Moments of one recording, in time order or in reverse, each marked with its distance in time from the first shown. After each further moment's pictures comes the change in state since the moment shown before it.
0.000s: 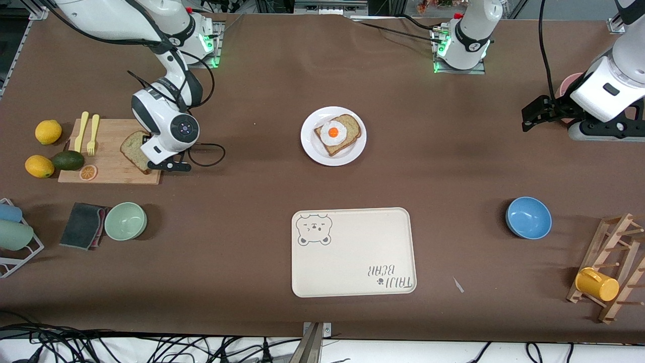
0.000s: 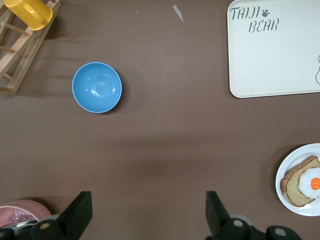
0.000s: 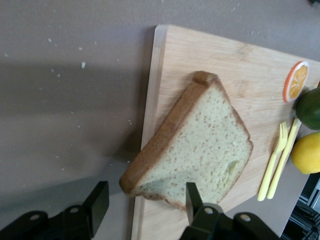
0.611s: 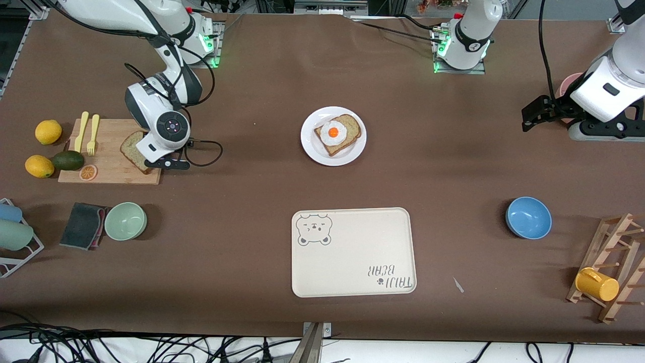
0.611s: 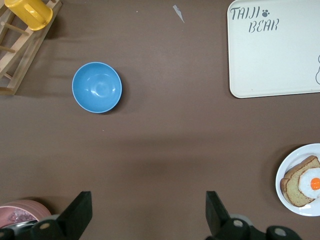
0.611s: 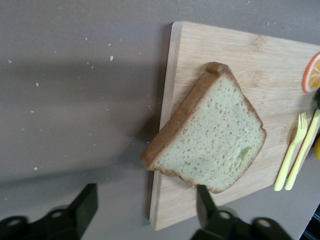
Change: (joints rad) left arm 0.000 0.000 0.000 0.000 0.000 0.000 0.000; right arm 0.001 -0.070 0.001 0.001 0.168 0.001 -0.136
